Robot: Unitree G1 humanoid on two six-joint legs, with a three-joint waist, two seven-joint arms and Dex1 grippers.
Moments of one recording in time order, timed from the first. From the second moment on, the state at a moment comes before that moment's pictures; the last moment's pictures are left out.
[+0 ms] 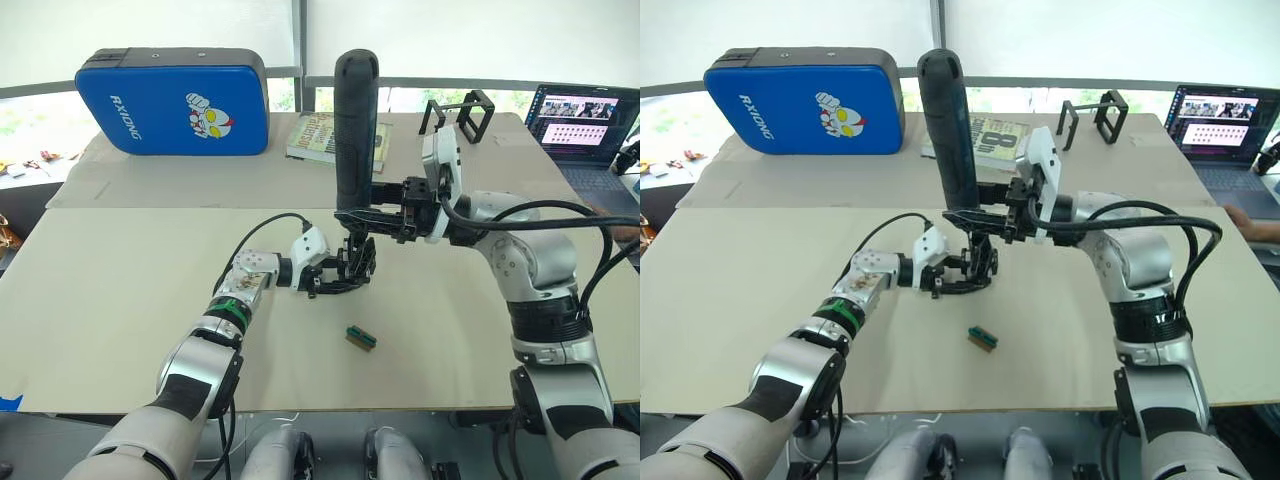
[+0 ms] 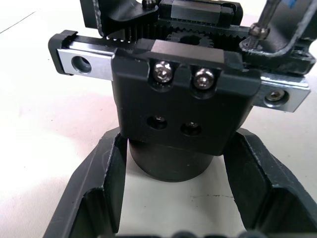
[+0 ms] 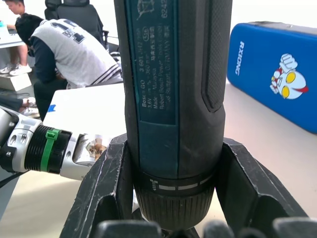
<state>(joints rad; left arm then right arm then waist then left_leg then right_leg) -0.97 0.18 -0.14 1.13 -0.03 -0.26 -1.17 -0.86 -0.50 0.06 0.06 0.52 0.56 1.08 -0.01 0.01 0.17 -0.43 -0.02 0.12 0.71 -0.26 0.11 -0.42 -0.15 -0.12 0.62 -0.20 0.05</state>
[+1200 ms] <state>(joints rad) -0.98 0.17 -0.13 1.15 0.00 -0.26 -1.15 -0.83 -0.48 0.07 0.18 0.49 0.36 1.17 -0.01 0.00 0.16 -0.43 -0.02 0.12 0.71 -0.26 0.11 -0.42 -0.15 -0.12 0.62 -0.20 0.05</state>
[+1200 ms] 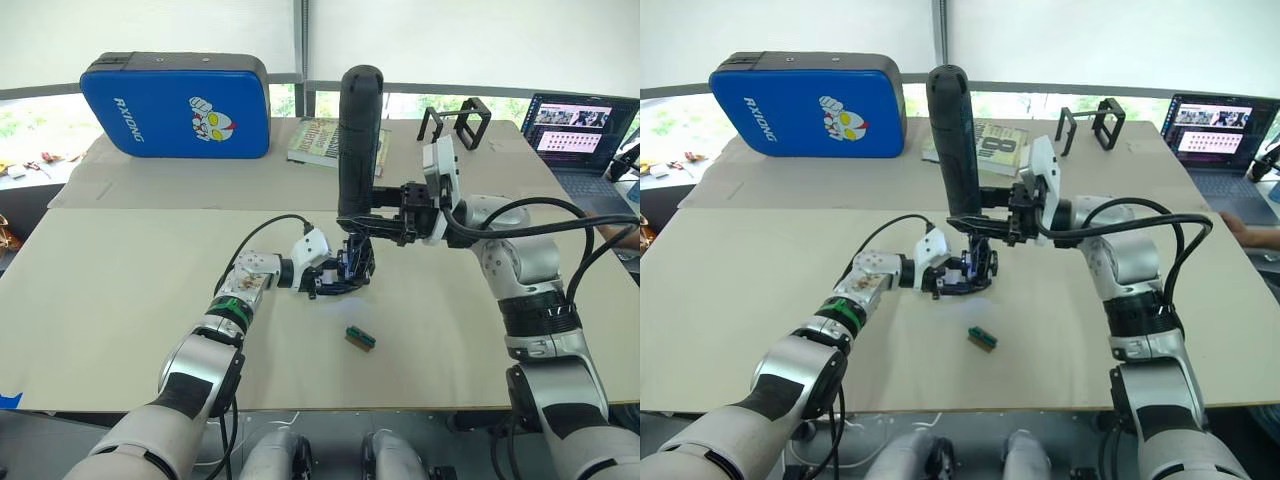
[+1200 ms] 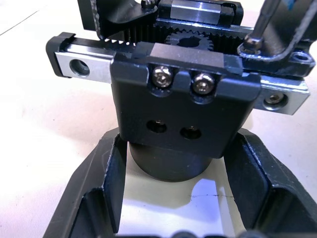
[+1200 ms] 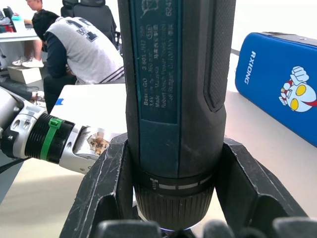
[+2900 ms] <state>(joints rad) -0.51 0.38 -0.27 0.17 -0.18 0.11 -1.40 -0.30 -0.58 -0.12 -0.50 0.79 0.58 0.94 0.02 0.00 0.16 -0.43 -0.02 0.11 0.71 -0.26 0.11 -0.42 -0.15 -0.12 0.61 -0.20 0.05</state>
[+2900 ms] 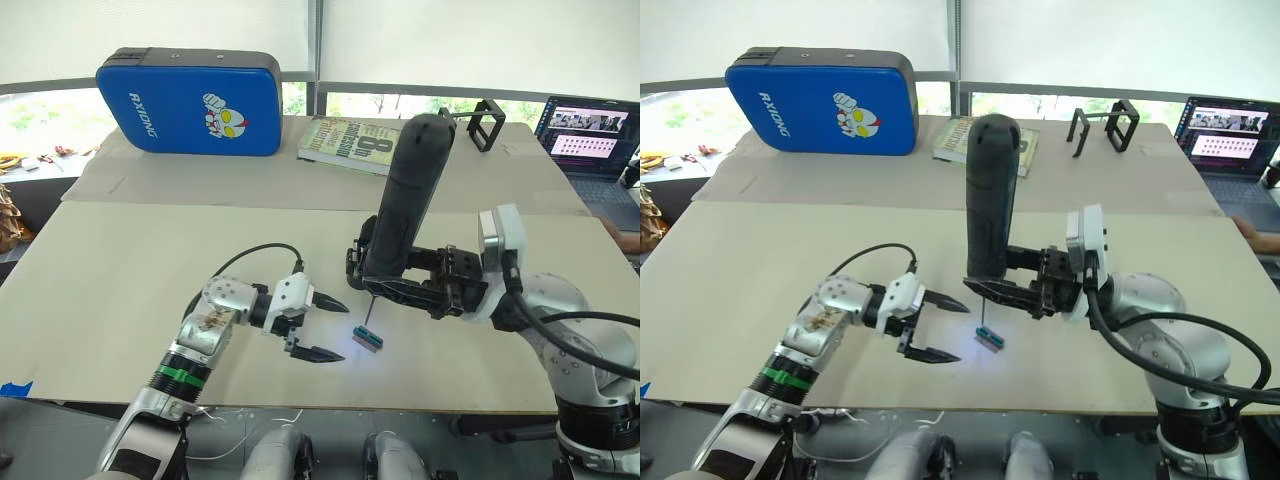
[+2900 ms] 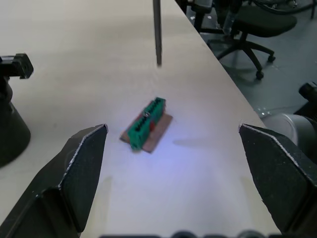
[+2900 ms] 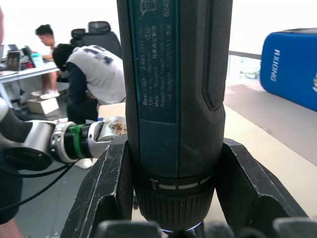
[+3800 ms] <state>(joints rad) -0.59 0.32 -0.36 0.35 -0.12 -0.03 -1.34 -0.22 -0.54 -0.06 -0.50 0.69 0.47 0.91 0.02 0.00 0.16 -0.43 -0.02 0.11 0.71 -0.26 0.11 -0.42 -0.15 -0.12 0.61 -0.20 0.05</state>
